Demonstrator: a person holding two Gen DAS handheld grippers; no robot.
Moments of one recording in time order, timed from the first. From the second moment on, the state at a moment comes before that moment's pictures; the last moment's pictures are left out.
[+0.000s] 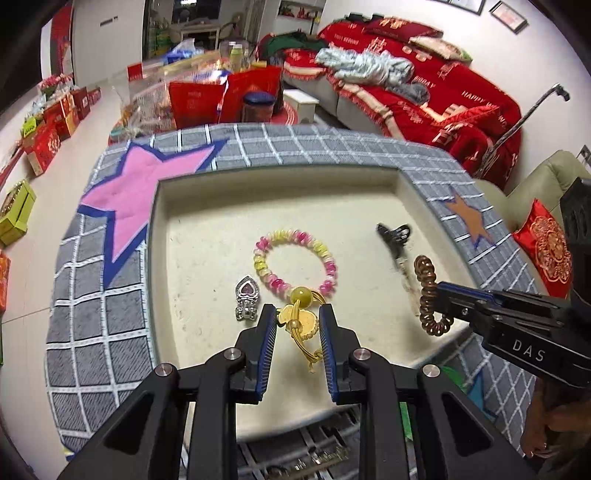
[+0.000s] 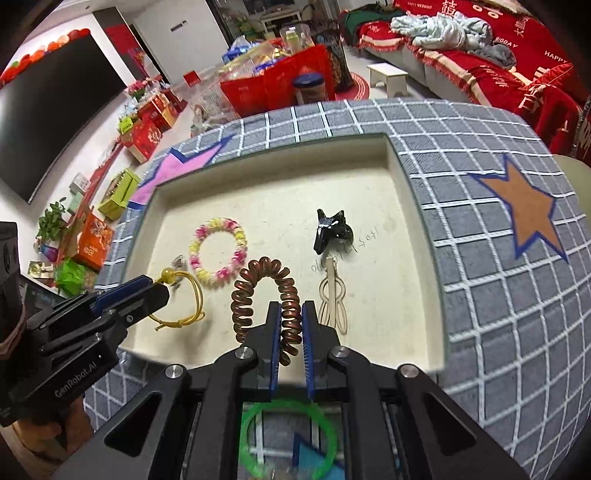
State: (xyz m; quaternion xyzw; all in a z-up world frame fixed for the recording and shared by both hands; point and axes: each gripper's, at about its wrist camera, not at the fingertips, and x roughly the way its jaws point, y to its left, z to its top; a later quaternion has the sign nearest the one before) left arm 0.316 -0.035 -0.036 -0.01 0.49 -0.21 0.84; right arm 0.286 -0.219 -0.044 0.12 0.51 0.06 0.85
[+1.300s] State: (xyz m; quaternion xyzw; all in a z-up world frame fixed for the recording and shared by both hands) left arm 0.322 -0.055 -0.038 0.07 0.44 -0.16 0.88; right arm 0.307 -0.249 -0.043 0.16 0.50 0.03 0.85
